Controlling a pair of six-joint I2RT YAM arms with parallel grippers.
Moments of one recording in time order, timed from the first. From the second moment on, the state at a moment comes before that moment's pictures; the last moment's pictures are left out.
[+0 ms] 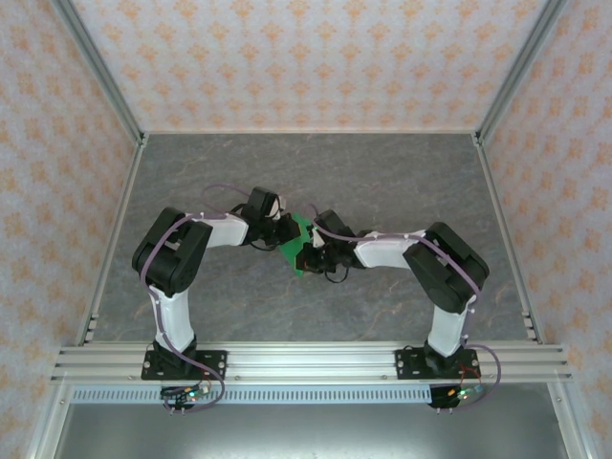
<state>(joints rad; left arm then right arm) -0.39 1.92 0.99 0.01 0.44 -0.79 0.75 1.83 0.93 -0.05 -0.43 0.80</state>
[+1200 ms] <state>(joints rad) -0.27 2.16 1.44 -0.32 0.50 -0.67 0.76 1.84 0.94 -0.07 -0.36 0.75</state>
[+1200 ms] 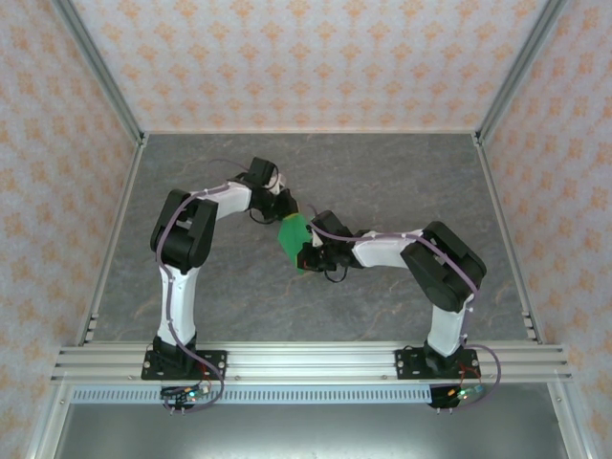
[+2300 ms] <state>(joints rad) -0.40 1.74 0.83 0.02 0.55 -0.77 0.74 1.83 0.96 -0.20 -0.41 0.64</state>
